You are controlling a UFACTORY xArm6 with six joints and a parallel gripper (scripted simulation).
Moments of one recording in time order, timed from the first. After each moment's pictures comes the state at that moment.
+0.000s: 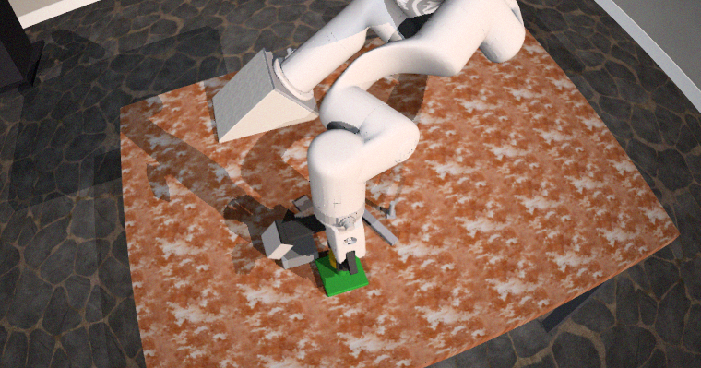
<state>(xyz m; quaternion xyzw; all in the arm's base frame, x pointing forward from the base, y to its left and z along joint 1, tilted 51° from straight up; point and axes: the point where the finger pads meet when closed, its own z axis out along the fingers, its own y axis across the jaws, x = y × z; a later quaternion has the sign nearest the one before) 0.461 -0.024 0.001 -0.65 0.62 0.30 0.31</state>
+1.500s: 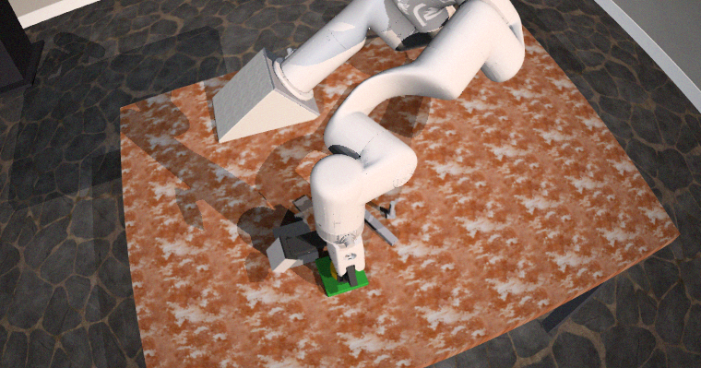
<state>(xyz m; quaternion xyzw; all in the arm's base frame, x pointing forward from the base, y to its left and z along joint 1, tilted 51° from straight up) 0.460 0.016 -0.031 -0.65 0.62 0.30 0.31</state>
